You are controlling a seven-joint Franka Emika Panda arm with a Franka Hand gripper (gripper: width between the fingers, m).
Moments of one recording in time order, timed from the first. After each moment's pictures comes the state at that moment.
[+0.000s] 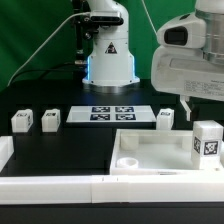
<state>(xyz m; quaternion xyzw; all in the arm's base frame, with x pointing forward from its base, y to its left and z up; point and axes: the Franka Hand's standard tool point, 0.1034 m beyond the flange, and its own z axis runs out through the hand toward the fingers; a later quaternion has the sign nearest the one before) 0.611 0.129 0.083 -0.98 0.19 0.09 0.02</state>
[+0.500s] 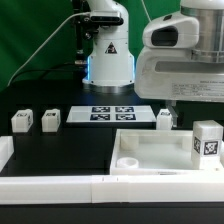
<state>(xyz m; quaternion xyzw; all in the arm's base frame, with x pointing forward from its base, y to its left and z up) 0.633 0.110 0.086 -0.99 0.14 0.02 0.03</state>
